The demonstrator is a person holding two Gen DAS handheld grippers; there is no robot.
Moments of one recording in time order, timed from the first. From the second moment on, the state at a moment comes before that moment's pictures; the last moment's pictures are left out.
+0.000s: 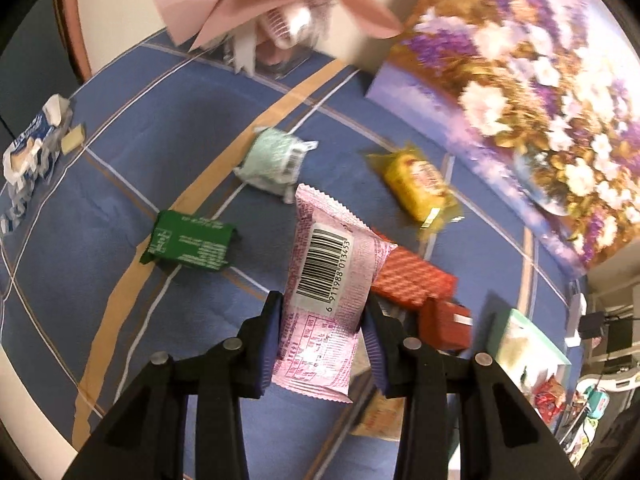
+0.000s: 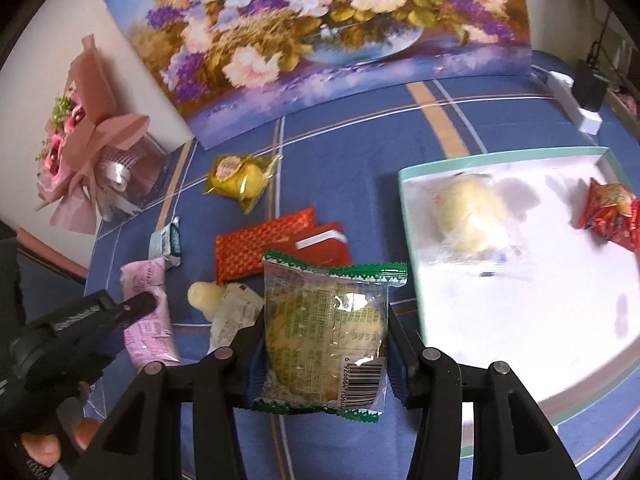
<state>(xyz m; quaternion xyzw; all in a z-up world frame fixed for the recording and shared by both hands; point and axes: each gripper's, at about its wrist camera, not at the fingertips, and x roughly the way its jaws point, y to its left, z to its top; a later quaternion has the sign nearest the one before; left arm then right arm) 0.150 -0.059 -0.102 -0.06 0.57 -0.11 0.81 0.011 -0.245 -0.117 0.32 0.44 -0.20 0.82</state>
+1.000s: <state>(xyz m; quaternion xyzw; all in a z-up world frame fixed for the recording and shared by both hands) 0.002 -0.242 -0.078 0.10 0.54 -0.30 0.78 -0.182 -0.400 -0.116 0.41 0.38 -0.44 0.70</state>
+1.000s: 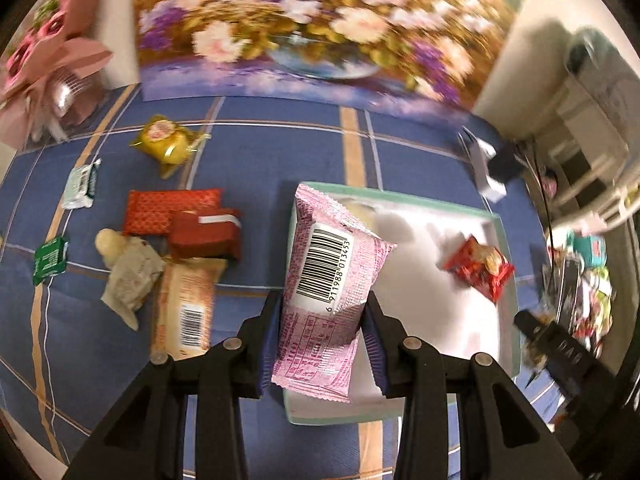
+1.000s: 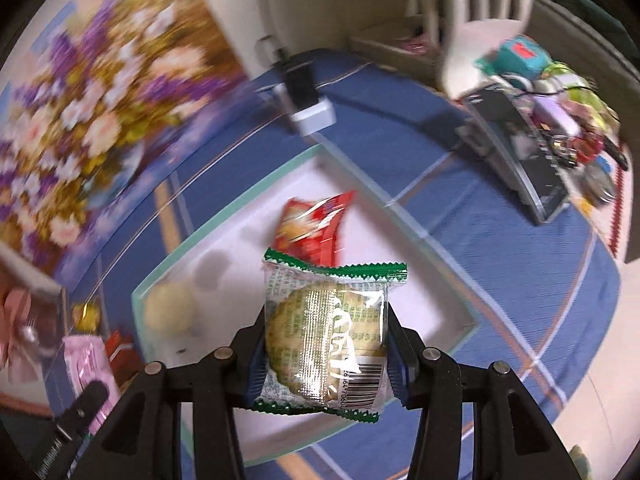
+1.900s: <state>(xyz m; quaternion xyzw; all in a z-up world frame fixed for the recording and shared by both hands) -0.038 -0.288 -0.146 0.21 0.56 -0.31 0.74 -0.181 -0.418 -0.177 0.43 0.45 -0.43 0.65</state>
